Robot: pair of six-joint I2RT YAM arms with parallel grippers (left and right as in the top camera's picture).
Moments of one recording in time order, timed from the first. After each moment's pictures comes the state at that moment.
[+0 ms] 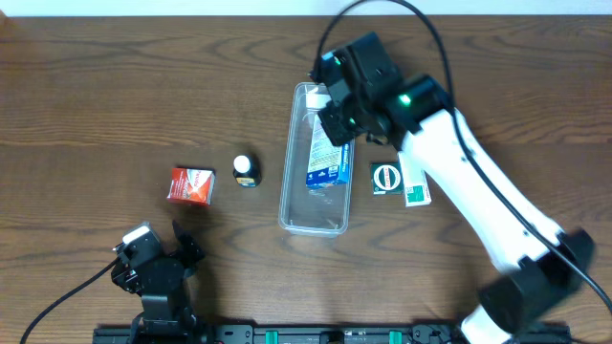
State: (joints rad) left arm -0.08 0.01 0.18 -0.70 -0.52 -0.32; right arm 0.57 1.83 1.78 -1.01 -0.10 0.01
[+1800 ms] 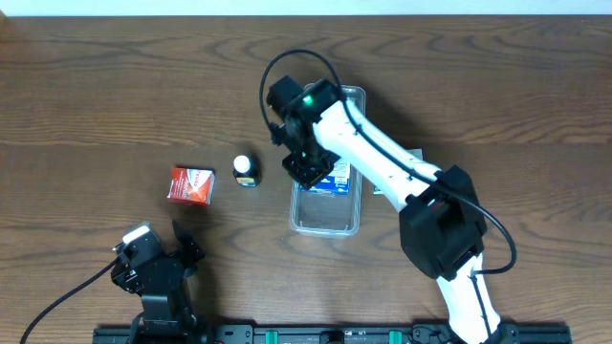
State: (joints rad) left arm -0.08 0.01 0.18 -0.70 -0.52 -0.32; right arm 0.72 2.21 1.94 -1.34 -0.14 -0.01
